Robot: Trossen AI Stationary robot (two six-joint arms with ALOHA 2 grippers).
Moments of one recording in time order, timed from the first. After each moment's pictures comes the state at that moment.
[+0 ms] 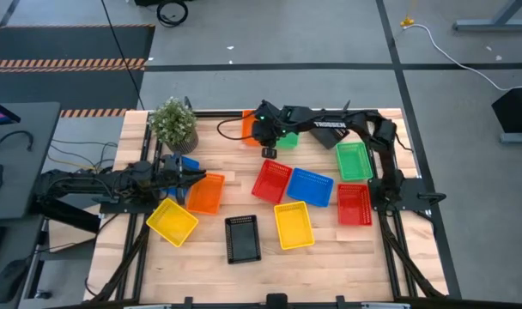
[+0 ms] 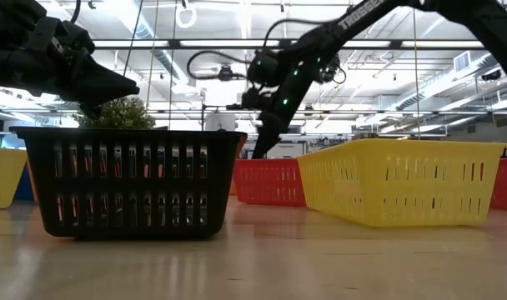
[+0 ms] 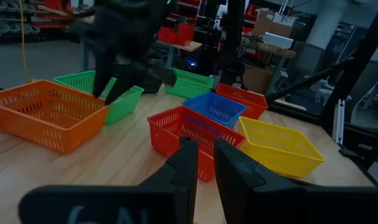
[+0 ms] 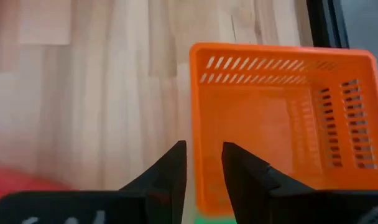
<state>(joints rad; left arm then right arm) 0.04 0.25 0.02 0.19 -0.16 -0.25 -0.42 2.01 1.57 -0.53 -0.04 -0.37</state>
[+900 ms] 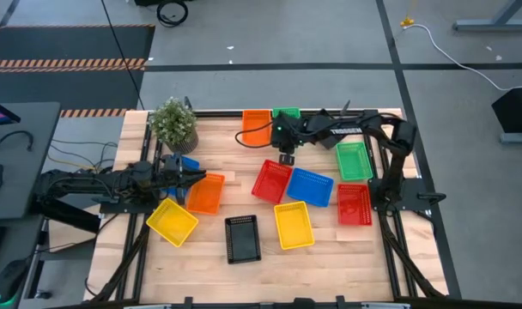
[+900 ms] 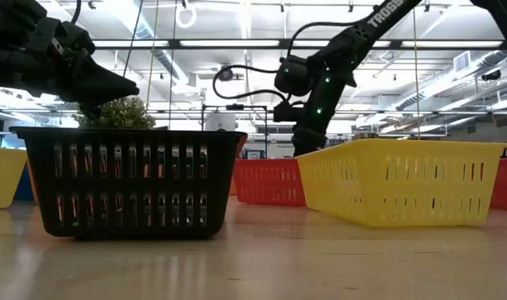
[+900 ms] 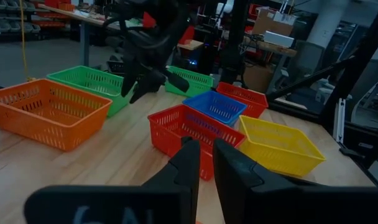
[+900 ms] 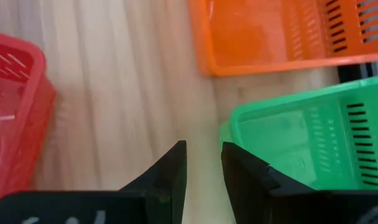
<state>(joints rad) 0.04 0.25 0.02 0.18 -0.16 -0.25 -0.42 1.84 1.22 -0.44 0.10 -0.31</state>
